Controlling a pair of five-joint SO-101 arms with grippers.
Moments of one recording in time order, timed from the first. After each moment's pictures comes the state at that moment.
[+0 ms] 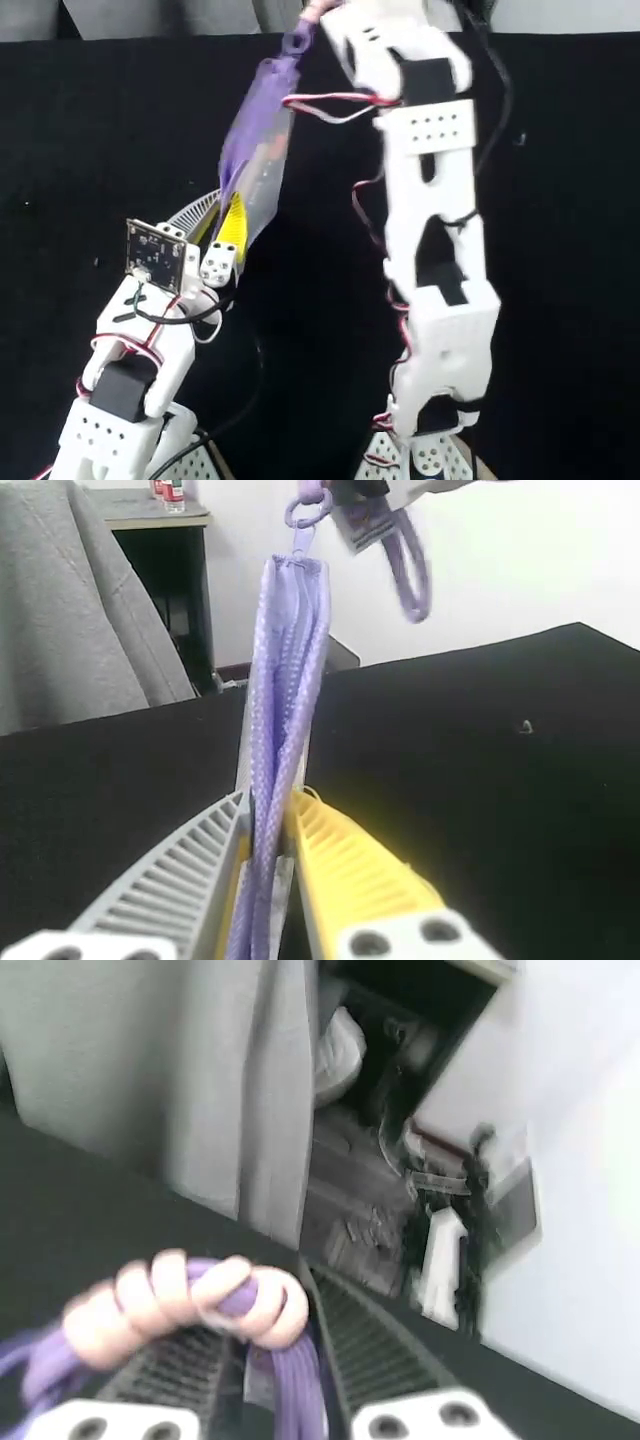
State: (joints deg) left arm 15.2 -87.1 75.6 30.5 -0.3; right arm -7.6 28.4 -58.4 59.6 21.1
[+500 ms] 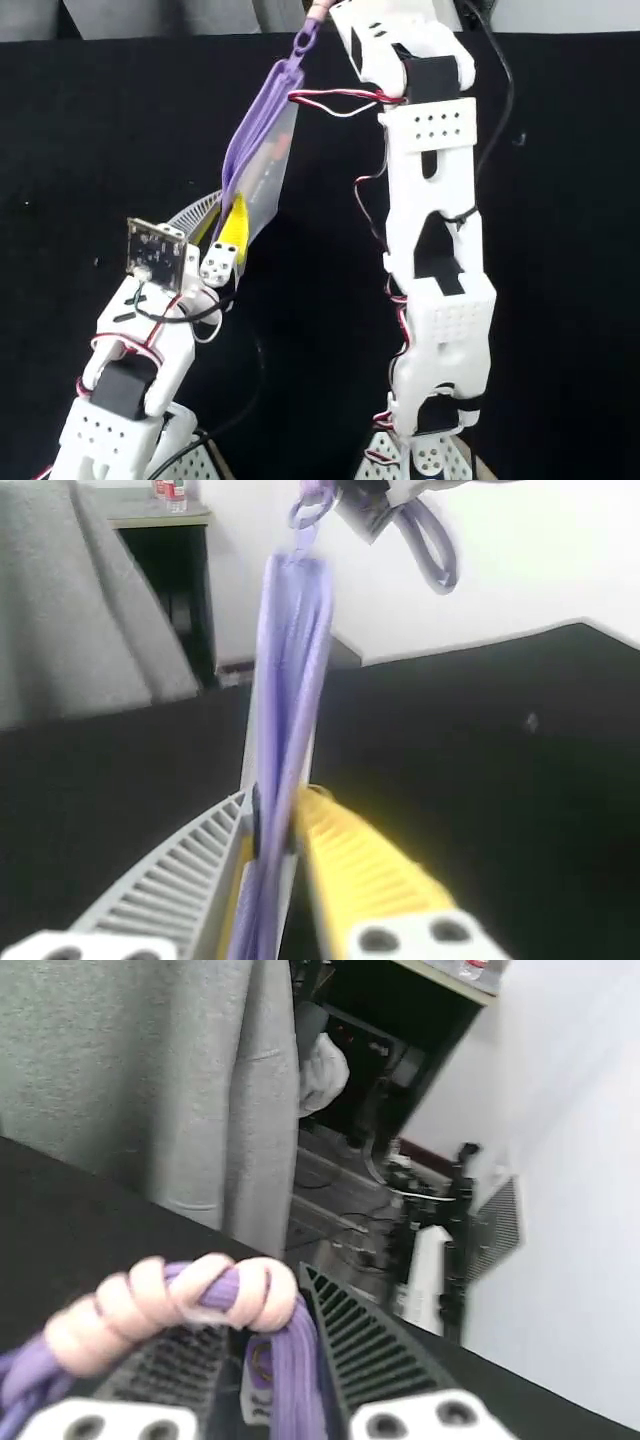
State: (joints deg) left arm 15.2 -87.1 75.6 30.5 -0.2; right arm -7.2 31.1 -62.6 60.2 21.1
